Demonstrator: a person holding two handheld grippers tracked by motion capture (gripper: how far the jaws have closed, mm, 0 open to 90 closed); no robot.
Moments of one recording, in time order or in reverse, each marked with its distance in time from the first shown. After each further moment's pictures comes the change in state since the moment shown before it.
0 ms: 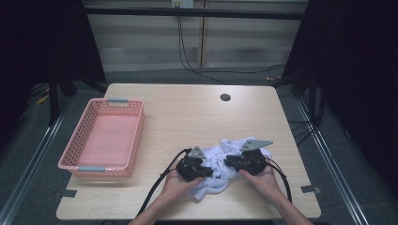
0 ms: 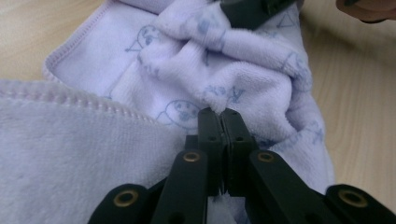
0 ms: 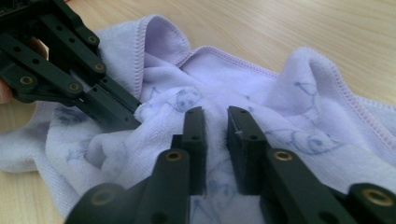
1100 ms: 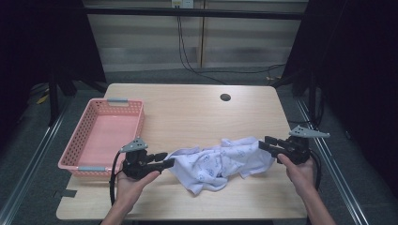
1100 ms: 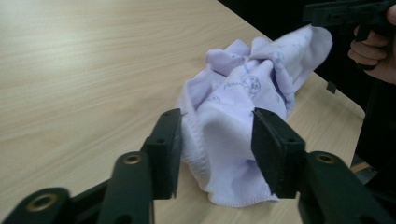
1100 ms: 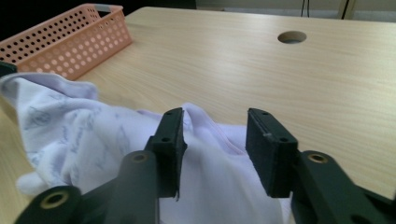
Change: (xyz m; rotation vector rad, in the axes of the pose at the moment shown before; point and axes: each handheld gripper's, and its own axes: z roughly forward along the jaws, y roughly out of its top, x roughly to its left) left arm 0.012 -0.028 -0.148 -0.297 0.148 -0.202; right arm -0.049 0.004 -0.103 -0.259 -0.104 0.169
